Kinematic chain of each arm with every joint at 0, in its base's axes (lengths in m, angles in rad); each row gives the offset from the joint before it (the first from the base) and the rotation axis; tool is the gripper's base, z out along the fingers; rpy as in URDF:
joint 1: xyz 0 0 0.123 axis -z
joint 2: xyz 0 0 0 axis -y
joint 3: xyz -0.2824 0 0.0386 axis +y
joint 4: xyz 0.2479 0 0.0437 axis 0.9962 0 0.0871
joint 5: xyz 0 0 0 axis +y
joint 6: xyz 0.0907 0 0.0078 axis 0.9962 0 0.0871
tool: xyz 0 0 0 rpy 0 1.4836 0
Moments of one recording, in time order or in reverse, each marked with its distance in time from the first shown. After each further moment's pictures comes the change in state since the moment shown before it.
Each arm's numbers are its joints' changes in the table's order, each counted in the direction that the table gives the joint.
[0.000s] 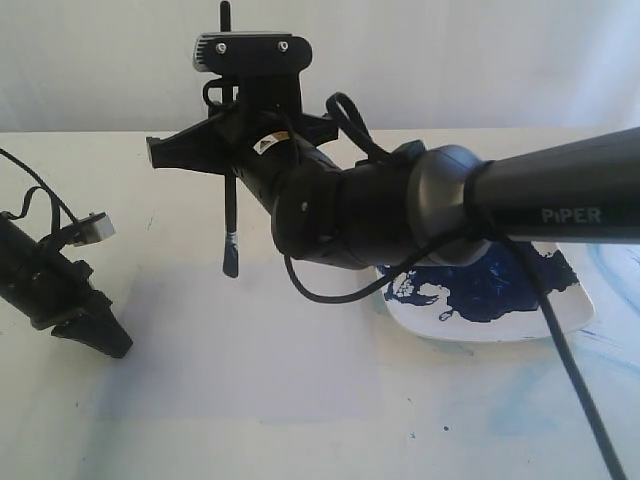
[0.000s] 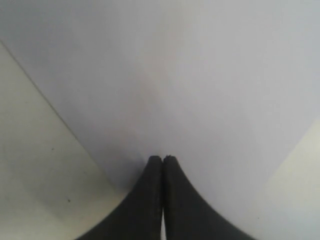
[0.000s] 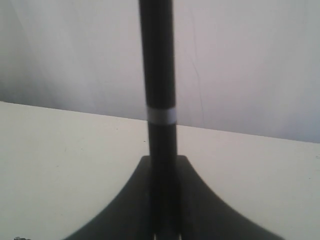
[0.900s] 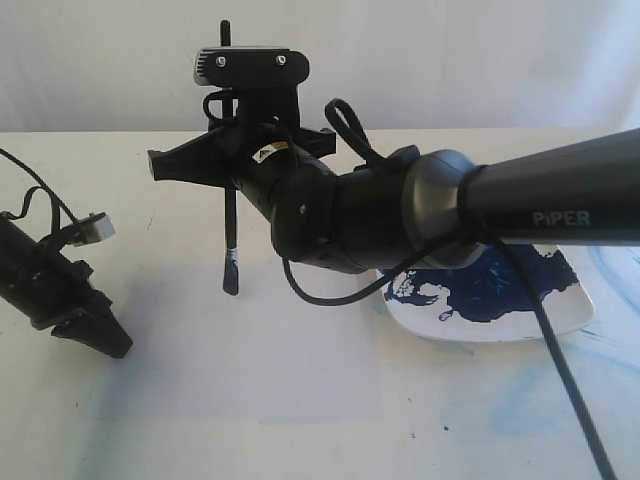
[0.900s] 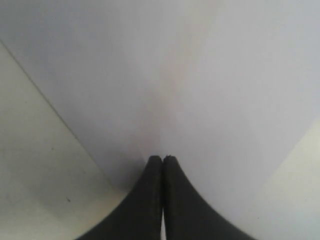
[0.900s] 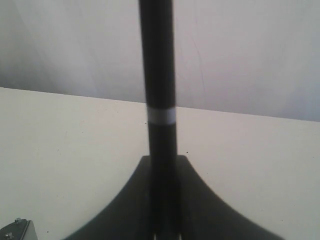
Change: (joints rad) left arm 0.000 0.000 0.000 0.000 0.000 0.000; right arm 0.000 -0.011 0.000 0.032 0.045 -0.010
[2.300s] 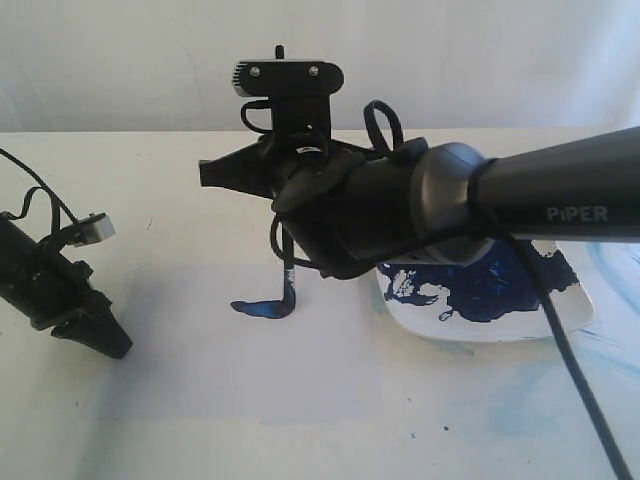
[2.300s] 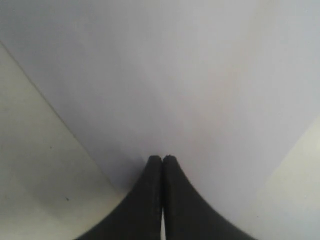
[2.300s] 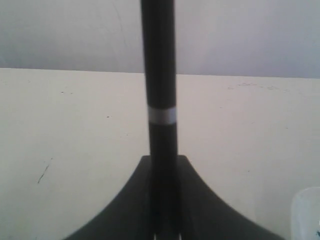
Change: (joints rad) left arm 0.000 0.000 0.000 0.002 0.004 0.000; right arm 0.000 0.019 0.000 0.599 -0.066 -0.533
